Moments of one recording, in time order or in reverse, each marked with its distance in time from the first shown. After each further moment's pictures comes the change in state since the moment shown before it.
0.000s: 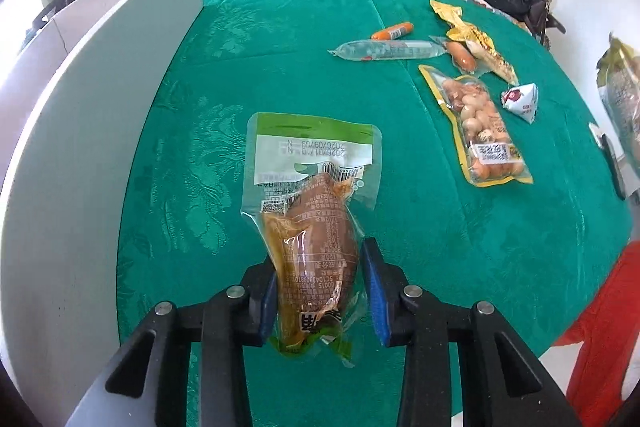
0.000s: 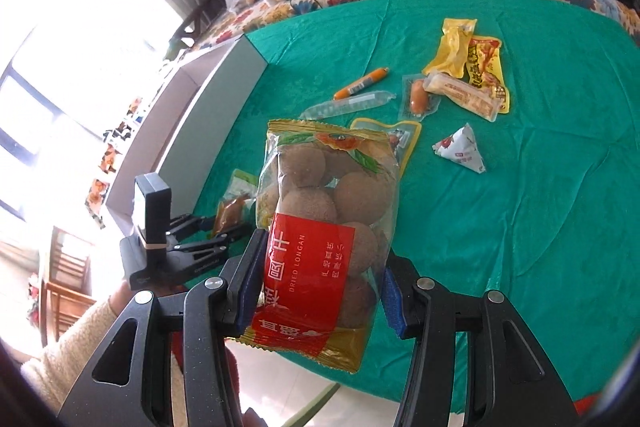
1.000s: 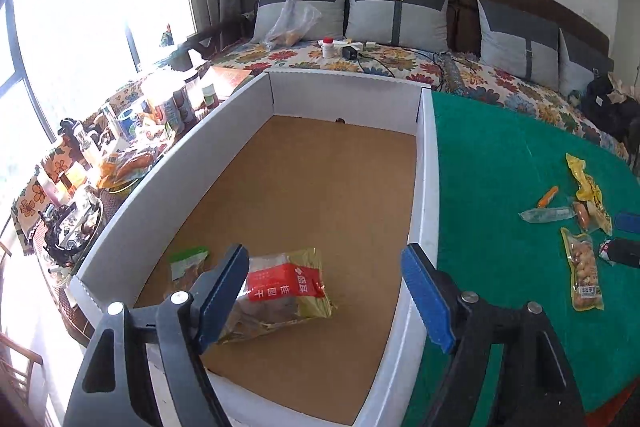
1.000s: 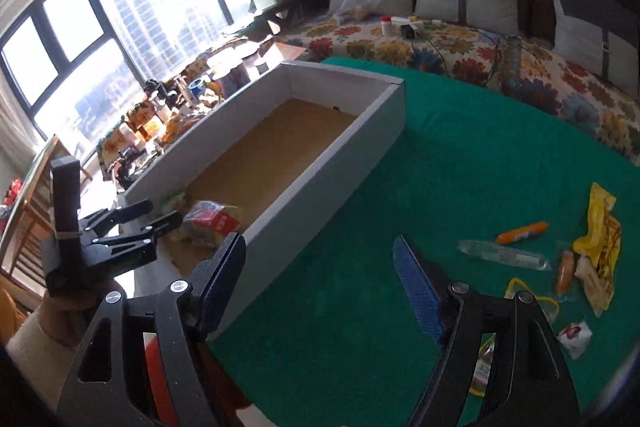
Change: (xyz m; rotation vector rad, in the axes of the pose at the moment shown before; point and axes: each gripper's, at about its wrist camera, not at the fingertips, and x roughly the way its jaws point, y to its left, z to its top) left arm -0.126 0.134 0.018 -0.163 -0.343 0.433; right arm 0.105 0.148 0.056 -0.394 -0.052 -0.065
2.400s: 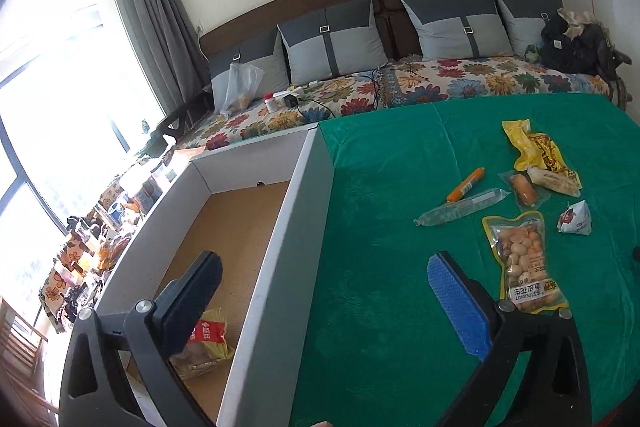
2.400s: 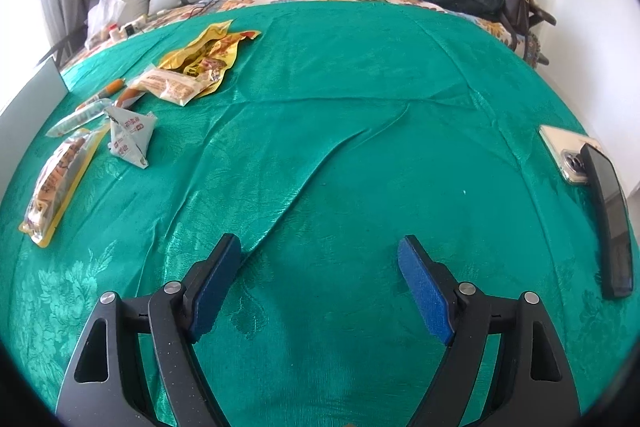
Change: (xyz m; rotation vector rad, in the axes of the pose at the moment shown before) left arm -0.053 -0.199 -0.008 0.233 -0.117 0.041; right arm -0.072 -0.288 -0.235 0.415 -0.053 -0.520
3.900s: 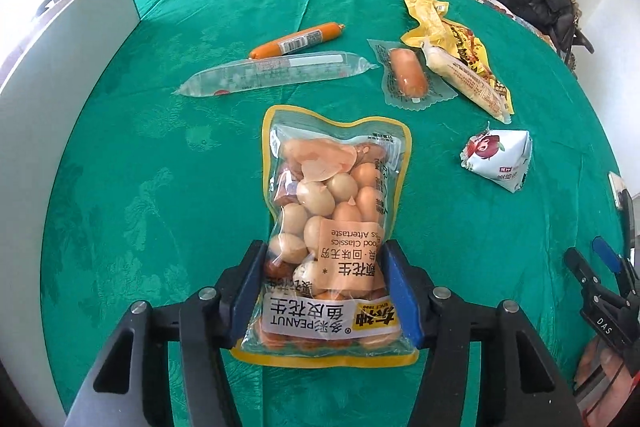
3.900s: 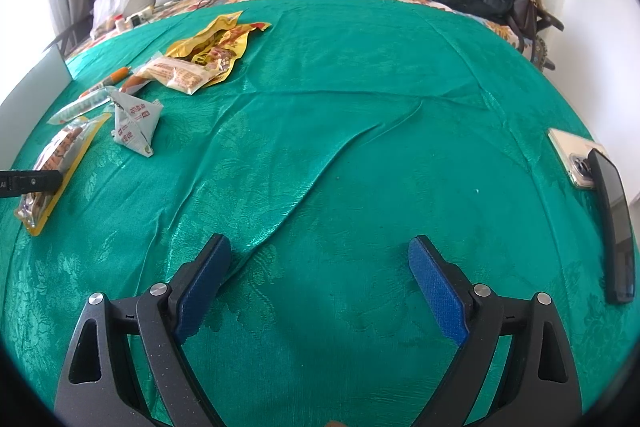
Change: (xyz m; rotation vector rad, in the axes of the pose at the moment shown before) left arm 0.118 -0.144 -0.035 -0.131 0.468 -0.401; right arm 0.001 0.003 -0.002 -0.018 0.008 0.008
